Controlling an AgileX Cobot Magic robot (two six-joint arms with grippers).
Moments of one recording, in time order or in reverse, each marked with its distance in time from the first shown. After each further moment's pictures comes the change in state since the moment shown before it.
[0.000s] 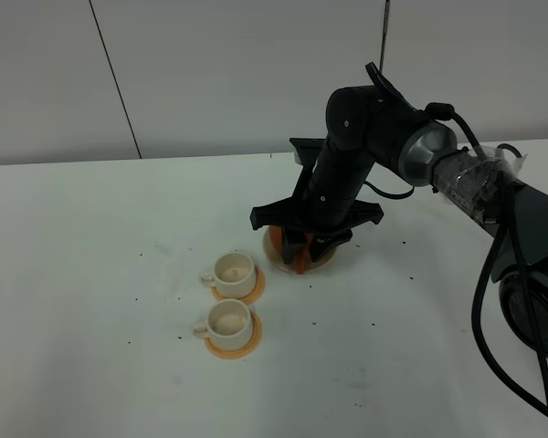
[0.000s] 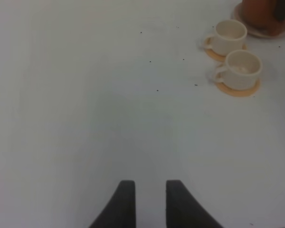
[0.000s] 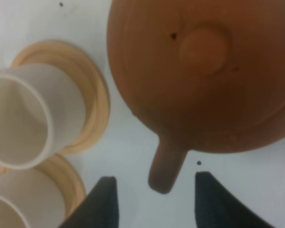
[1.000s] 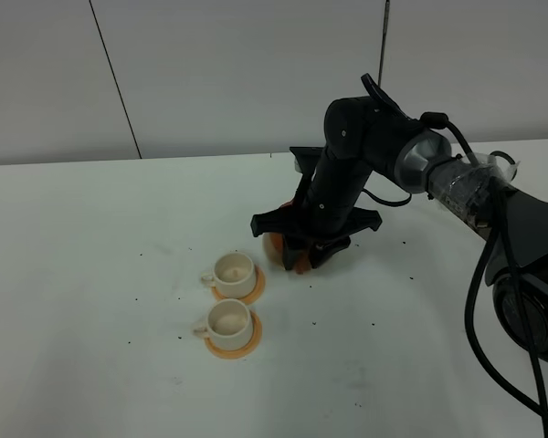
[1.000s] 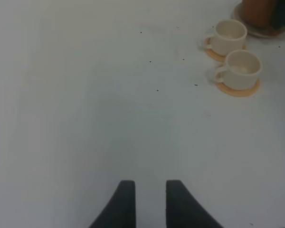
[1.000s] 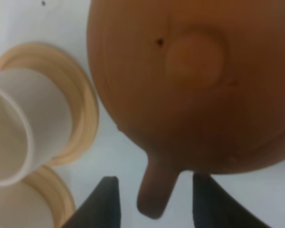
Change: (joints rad) left arm 0.000 0.000 0.000 0.001 0.000 0.000; right arm 0.000 0.029 0.000 0.000 -0.022 0.000
